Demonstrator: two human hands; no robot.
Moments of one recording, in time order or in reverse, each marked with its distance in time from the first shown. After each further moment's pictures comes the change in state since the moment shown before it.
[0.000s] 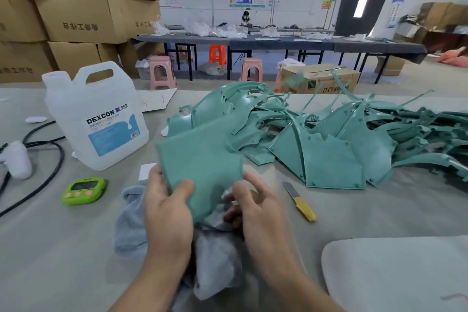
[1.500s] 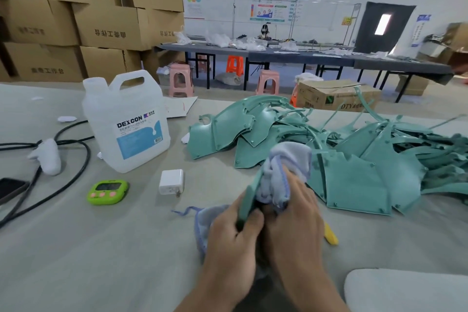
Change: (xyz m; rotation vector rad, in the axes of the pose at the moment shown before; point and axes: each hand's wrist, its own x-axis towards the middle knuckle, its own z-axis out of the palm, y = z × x) left_hand -0.034 -0.013 0.020 0.249 -0.346 0.002; right_hand 0.016 -0.004 -0.012 -0.682 0.304 -0.468
